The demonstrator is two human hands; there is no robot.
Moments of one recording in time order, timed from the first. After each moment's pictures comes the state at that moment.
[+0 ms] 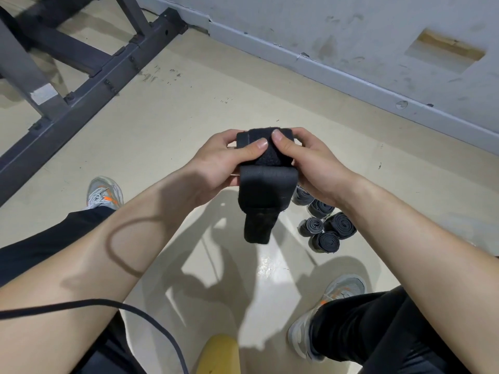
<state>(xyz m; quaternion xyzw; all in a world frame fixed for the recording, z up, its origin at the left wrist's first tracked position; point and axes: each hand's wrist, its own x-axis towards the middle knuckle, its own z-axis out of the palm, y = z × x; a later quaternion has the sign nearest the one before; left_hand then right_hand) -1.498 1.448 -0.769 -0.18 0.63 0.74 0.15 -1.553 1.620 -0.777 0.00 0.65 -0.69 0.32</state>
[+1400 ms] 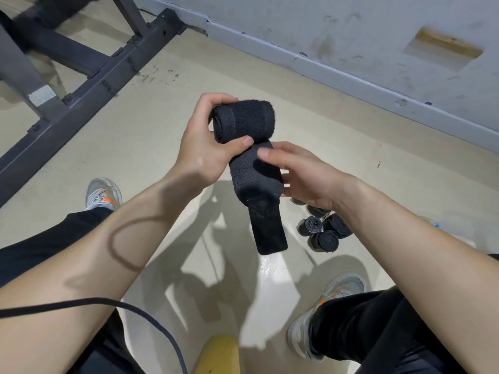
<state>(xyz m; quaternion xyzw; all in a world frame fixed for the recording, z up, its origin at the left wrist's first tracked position) -1.503 1.439 -0.773 -0.08 0.77 0.63 -0.11 -1.554 1.625 -0.787 -0.01 0.66 -0.62 0.43</state>
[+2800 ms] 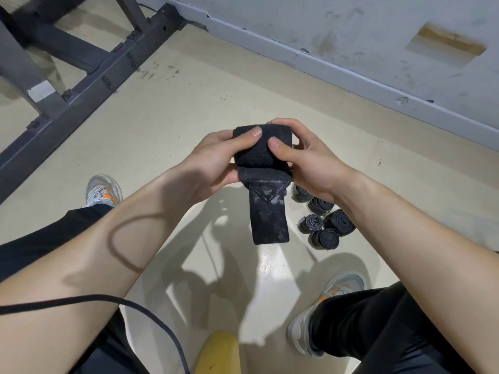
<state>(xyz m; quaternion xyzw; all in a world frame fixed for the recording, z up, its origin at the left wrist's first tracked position) -1.501 1.446 -0.772 -0.19 0.57 0.78 0.16 -1.554 1.626 -0.781 -0.05 0.62 -0.70 0.35</state>
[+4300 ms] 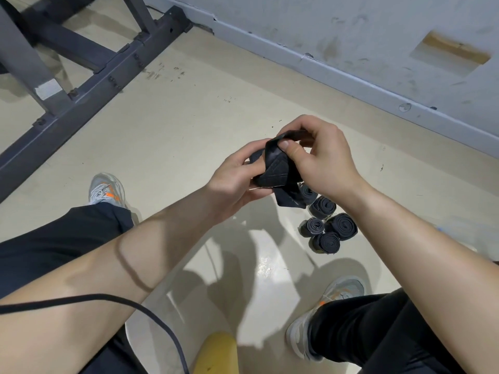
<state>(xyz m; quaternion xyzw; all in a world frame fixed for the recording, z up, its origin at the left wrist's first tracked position) -1.486 1.473 -0.794 -0.16 0.56 0.79 0.16 -1.555 1.629 -0.766 -0.23 0.85 -0.47 0.04</state>
